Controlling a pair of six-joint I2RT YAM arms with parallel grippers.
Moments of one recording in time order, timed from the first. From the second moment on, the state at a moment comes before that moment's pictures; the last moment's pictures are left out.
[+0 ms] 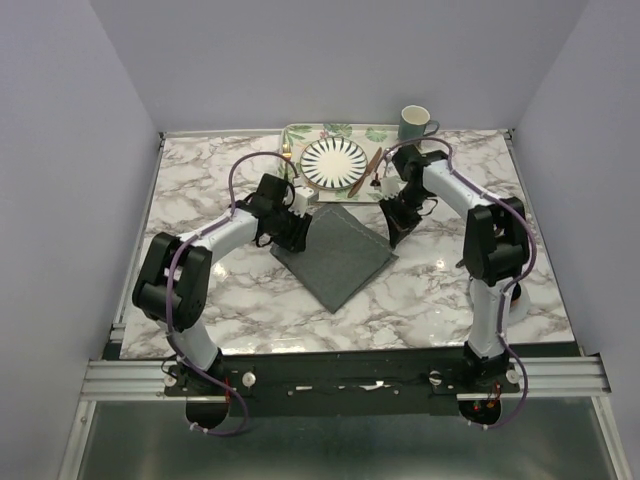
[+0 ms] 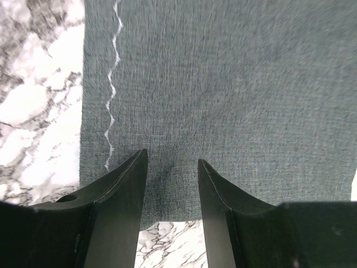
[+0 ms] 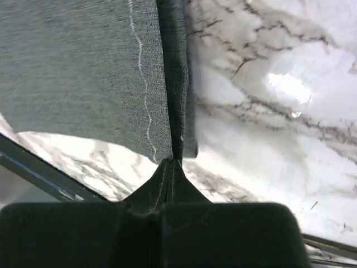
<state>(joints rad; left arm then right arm) -0.41 1.69 1.09 -0.36 0.35 0.12 0.32 2.11 1.70 -1.14 -0.35 -0.23</state>
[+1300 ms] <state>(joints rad) -0.18 1.59 0.82 -0.15 0.48 -0.80 0.33 1.97 1.60 -1.13 -0.26 -0.28</state>
